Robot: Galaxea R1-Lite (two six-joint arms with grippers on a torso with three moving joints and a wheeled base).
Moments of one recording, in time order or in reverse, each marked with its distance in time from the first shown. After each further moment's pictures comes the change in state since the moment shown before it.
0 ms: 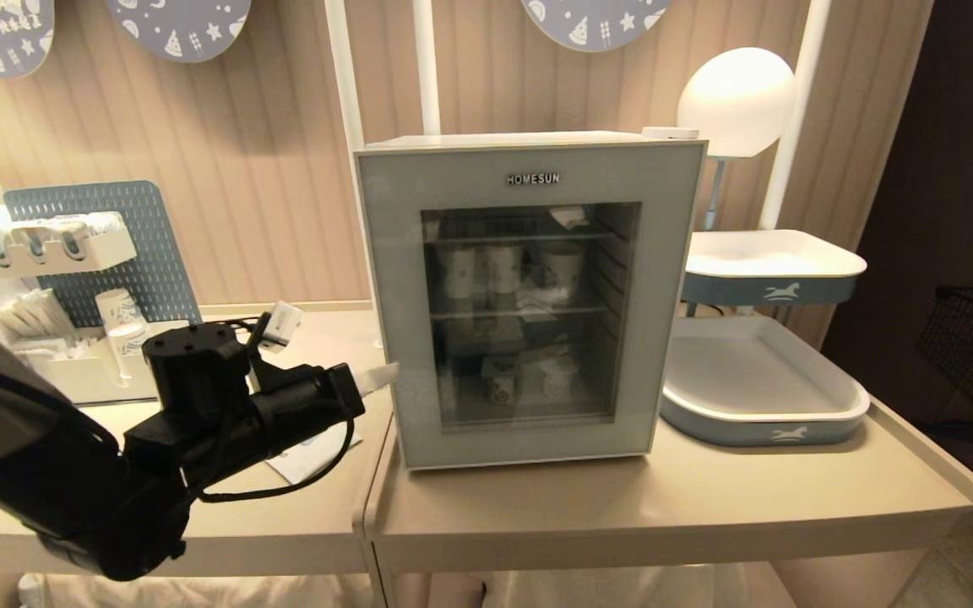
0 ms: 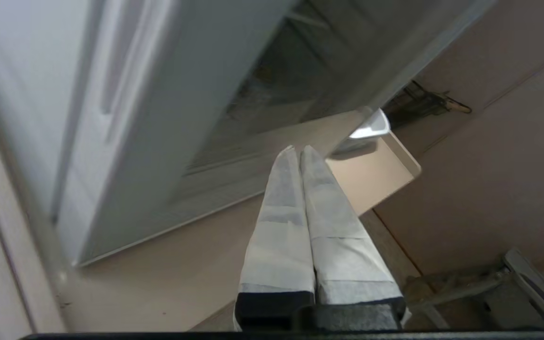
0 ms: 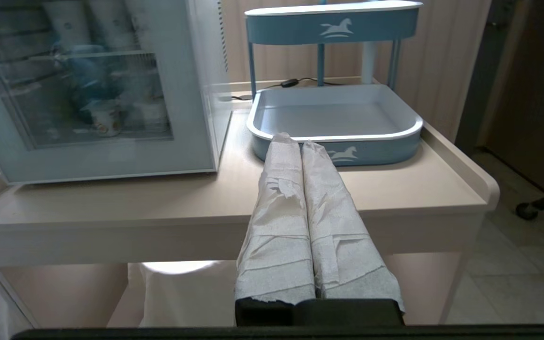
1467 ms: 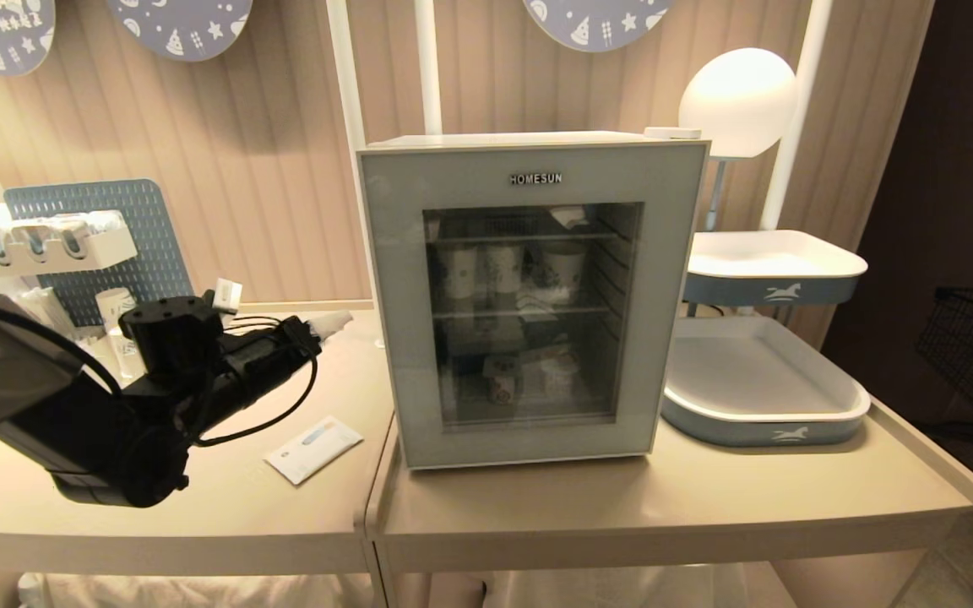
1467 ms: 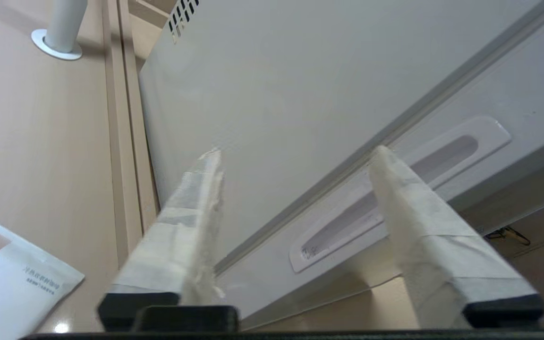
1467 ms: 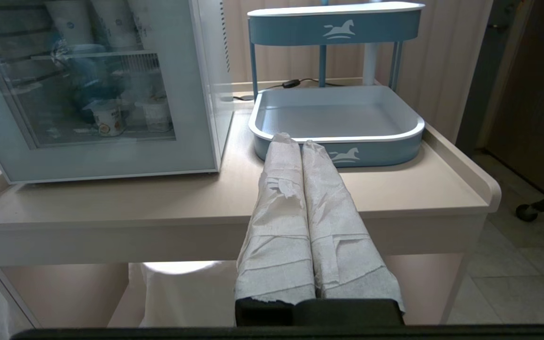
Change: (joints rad) left arm 0.165 0.127 -0.198 0.016 0.134 -0.099; right arm -0.002 0.000 0.000 -0.001 0.000 0.000
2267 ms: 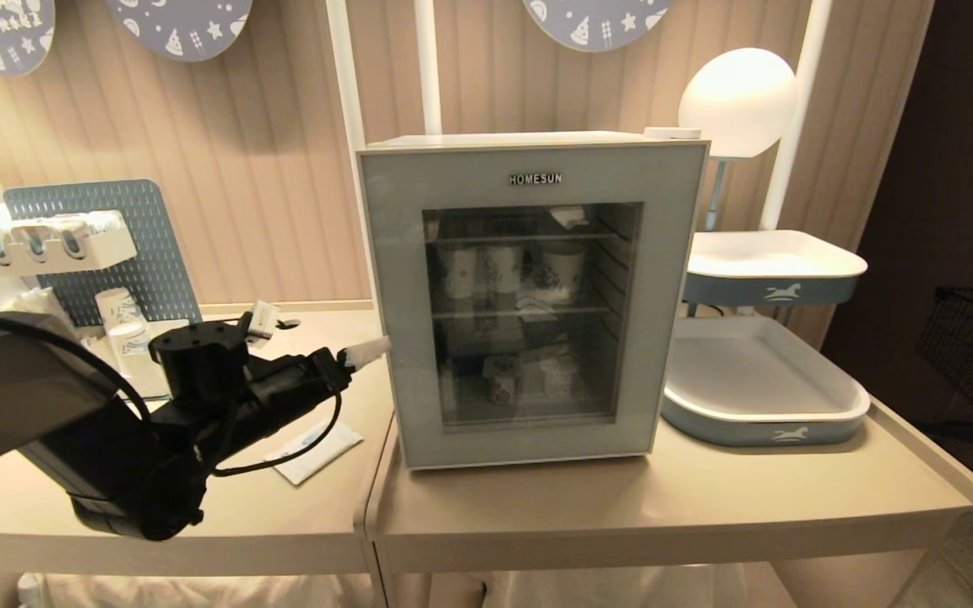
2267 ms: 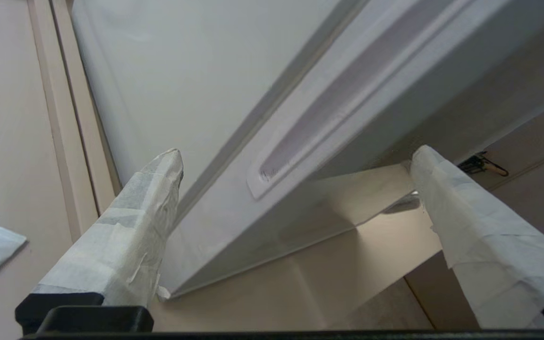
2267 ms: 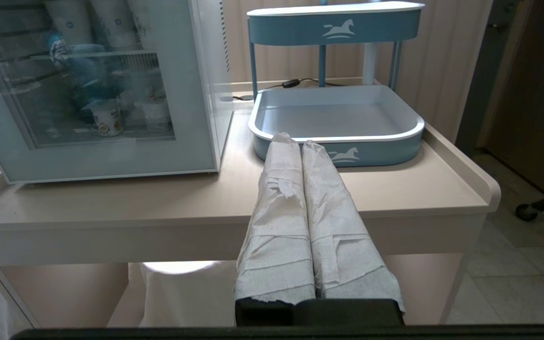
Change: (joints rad) left arm -0.058 0.015 0.106 -0.081 -0.088 0.052; right arm 0.000 0.000 0.000 0.000 0.000 0.000
